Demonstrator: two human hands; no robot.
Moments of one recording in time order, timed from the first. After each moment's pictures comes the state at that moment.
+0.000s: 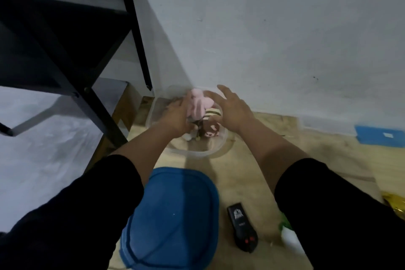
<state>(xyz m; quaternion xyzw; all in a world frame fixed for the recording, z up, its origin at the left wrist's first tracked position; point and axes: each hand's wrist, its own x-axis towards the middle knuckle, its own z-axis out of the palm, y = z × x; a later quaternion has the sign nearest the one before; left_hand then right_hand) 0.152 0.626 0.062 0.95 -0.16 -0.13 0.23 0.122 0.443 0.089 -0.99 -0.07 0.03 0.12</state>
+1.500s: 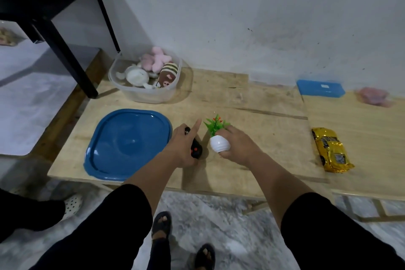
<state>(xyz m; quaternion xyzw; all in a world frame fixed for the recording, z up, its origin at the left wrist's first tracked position) -0.126 0.521 0.016 0.93 -0.20 -0.24 0.19 -0.167 0.325 0.028 -0.98 -0.05 0.14 0.16</state>
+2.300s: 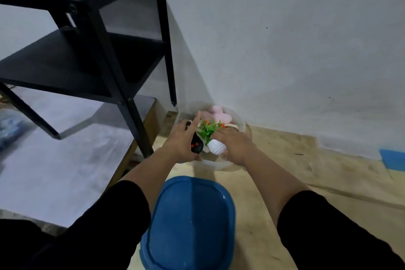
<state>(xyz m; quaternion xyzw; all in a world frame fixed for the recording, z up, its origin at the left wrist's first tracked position) 0.099 0.671 0.080 0.96 -0.16 -0.14 0.18 0.083 0.477 0.079 -0.98 -0.18 0.10 0.06</state>
